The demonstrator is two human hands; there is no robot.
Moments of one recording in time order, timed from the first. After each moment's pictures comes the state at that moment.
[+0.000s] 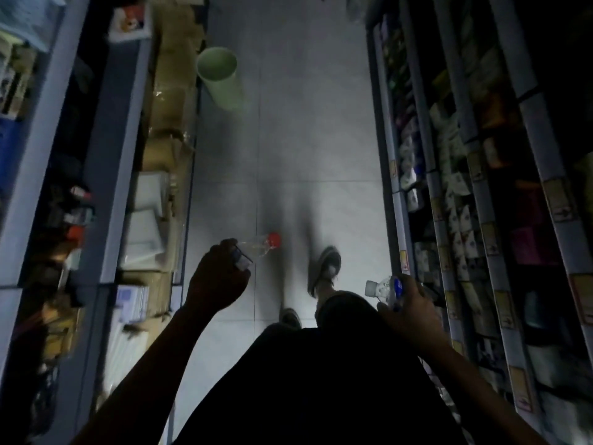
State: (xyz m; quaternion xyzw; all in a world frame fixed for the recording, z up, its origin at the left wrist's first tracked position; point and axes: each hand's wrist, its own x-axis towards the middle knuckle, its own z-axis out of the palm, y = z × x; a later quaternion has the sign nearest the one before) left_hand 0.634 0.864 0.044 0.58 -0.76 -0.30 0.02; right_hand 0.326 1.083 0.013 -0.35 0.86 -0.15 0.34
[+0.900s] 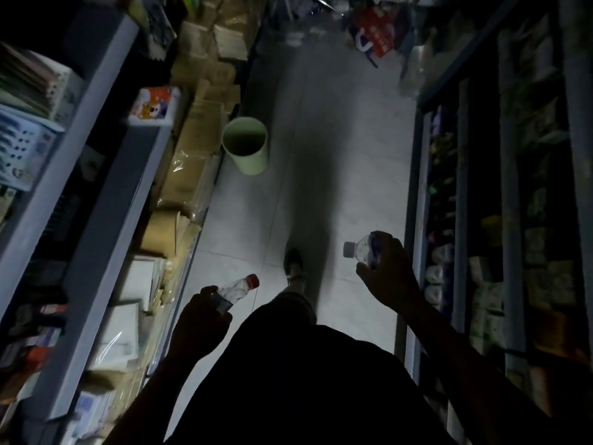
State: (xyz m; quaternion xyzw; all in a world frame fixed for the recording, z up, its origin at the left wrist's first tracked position) left_hand 0.482 0.477 0.000 0.71 -0.63 -0.33 -0.02; right_hand 0.104 0.482 0.008 -0.50 0.78 -0.18 0.32
